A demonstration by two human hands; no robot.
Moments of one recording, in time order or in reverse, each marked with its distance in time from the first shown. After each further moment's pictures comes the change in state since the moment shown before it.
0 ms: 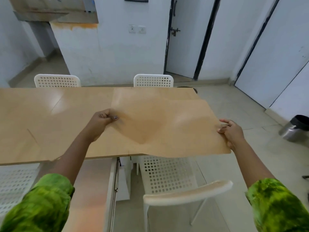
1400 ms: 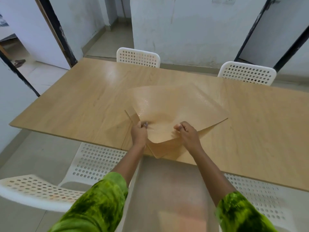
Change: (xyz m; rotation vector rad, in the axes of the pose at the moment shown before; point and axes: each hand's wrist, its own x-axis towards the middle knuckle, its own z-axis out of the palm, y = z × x) left_hand -0.006 -0.182 -0.268 -0.118 0.772 -0.456; right_hand -0.216 0.014 0.538 -0.389 -0.593 -0.334
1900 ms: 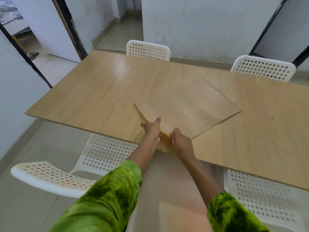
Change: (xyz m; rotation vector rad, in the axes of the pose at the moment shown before) left_hand -0.006 0.002 0.015 -0.225 -0.042 -0.367; right_hand -0.022 0.023 0.052 -0.596 -0.065 -0.270
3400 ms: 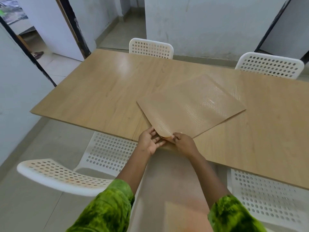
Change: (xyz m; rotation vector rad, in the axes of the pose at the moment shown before) left_hand -0.018 -0.020 -0.041 -0.390 -0.243 -0.187; right_hand 0.009 0.008 0.001 0.241 -0.334 0.225
